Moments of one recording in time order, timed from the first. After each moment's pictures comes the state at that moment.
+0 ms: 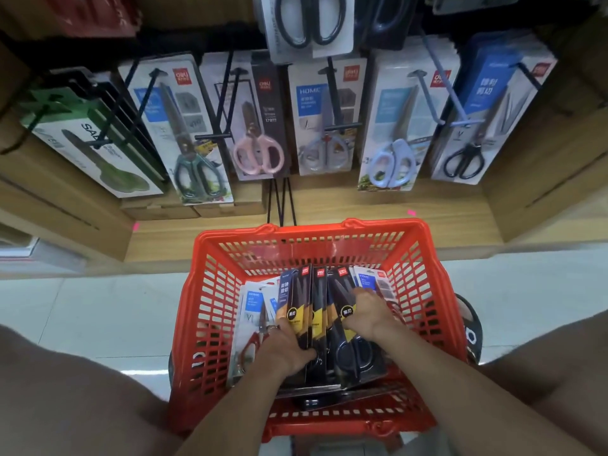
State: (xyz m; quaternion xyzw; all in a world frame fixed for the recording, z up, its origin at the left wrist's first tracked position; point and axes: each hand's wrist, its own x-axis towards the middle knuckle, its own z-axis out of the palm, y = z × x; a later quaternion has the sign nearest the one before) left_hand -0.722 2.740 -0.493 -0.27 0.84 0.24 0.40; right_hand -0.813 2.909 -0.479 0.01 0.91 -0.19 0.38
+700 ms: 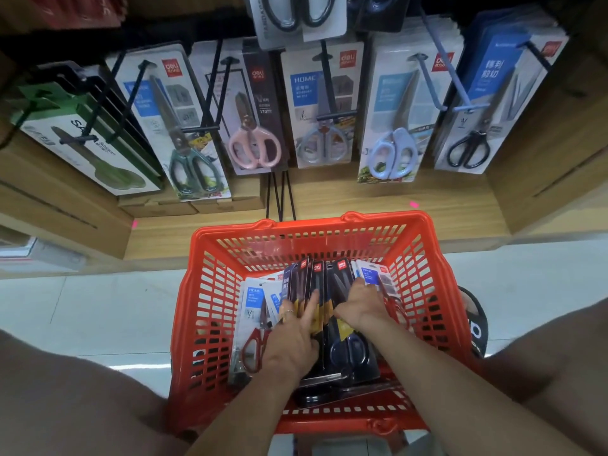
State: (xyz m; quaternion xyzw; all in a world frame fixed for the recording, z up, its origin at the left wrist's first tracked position) left_hand -0.724 2.759 -0.492 -0.09 0.93 0.07 0.36; right_hand -0.816 2.888 -0.476 0.10 0.89 -0.22 0.38
